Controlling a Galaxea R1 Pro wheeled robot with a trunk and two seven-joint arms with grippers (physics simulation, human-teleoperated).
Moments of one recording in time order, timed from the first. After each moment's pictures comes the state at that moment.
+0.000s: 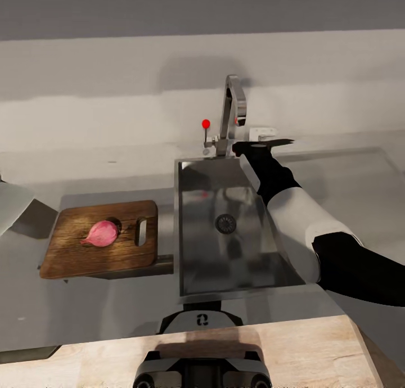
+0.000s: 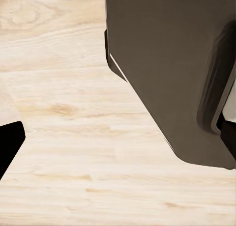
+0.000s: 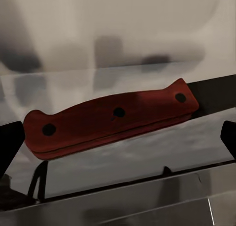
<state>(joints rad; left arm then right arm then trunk) -0.26 -0.03 -0.33 0.07 0.32 -0.22 0.11 -1.47 0.17 0.10 -0.53 -0.05 0.38 -0.38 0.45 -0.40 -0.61</state>
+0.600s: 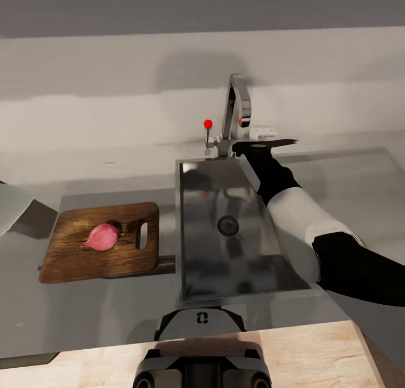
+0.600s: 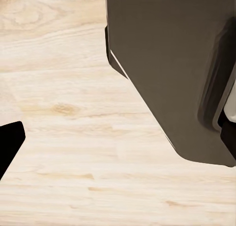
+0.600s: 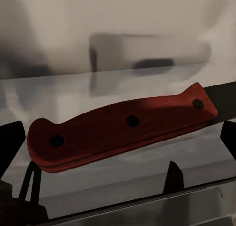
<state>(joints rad) -0.26 -0.03 -0.33 0.07 0.32 -0.22 0.11 -1.47 0.17 0.10 -0.53 -0.05 0.38 -0.38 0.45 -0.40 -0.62</state>
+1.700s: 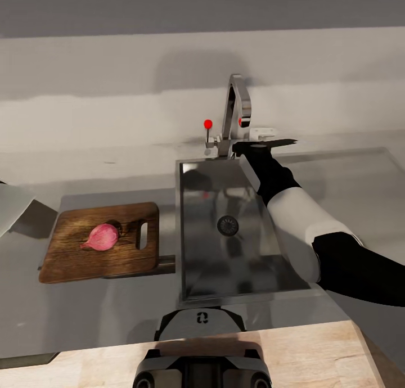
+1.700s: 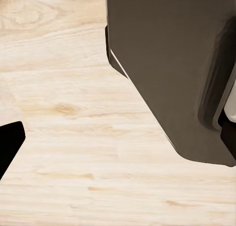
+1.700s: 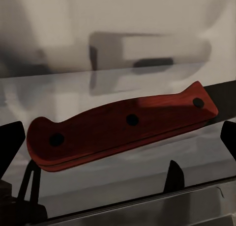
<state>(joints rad) -0.26 -0.03 -0.33 0.07 0.32 -0.22 0.11 -1.47 0.17 0.10 -0.53 -0.05 0.38 -0.38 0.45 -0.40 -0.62</state>
